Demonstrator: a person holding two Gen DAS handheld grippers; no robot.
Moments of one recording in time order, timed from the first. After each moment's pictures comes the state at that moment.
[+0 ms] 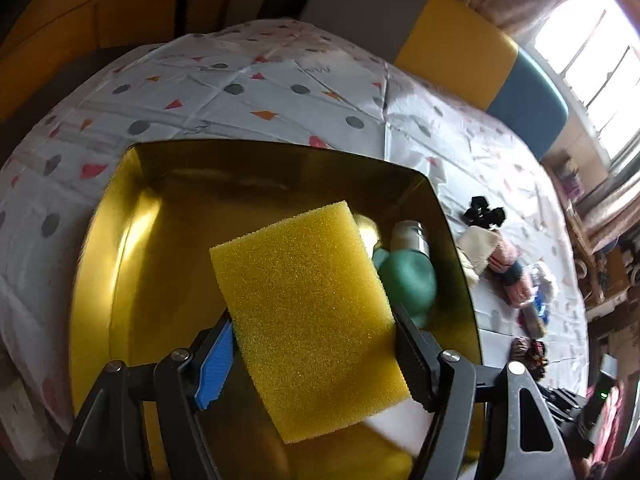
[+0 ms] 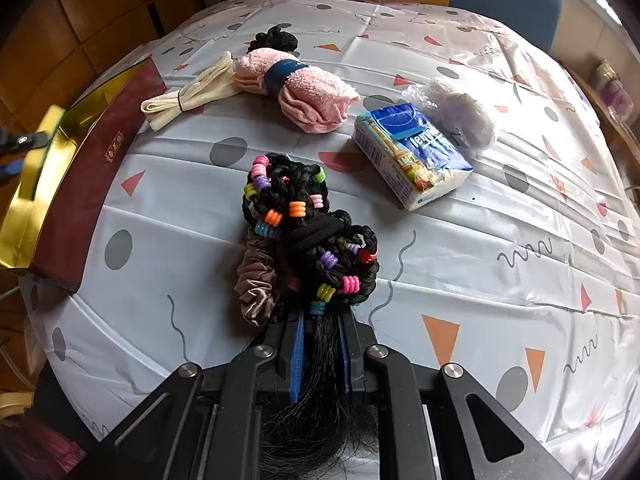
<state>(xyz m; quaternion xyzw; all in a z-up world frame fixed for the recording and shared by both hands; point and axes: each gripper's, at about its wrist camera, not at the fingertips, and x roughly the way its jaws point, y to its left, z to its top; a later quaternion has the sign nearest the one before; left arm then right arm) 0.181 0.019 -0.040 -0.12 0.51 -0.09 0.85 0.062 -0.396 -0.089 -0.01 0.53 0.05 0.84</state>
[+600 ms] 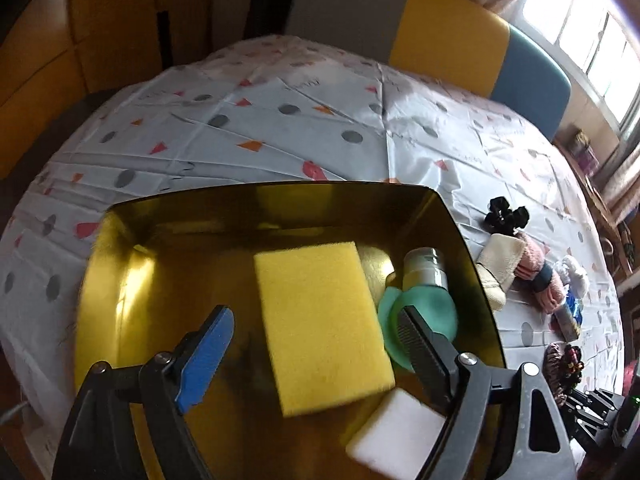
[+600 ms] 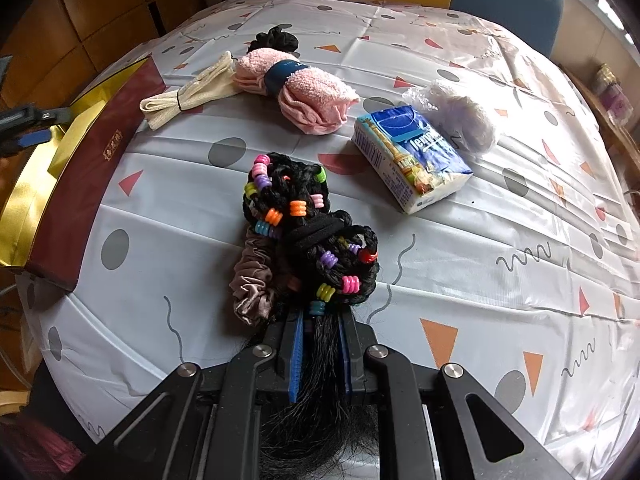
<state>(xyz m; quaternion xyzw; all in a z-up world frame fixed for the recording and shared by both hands) 0.195 0.003 -0.034 -0.05 0.48 -0.07 0.87 0.063 -0.395 -0.090 -0.02 0.53 0.05 0.85</state>
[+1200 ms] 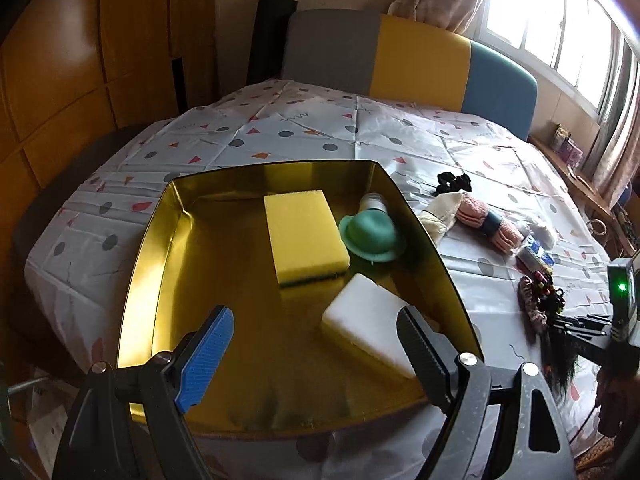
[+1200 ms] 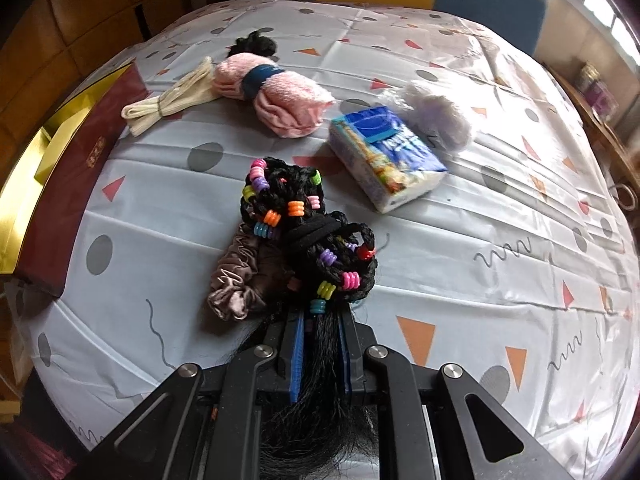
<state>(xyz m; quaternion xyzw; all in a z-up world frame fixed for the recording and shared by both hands) 0.057 -0.008 -0.008 -0.02 0.40 -0.06 0.91 0.061 -0.404 -0.087 -0.02 0.53 0.02 0.85</state>
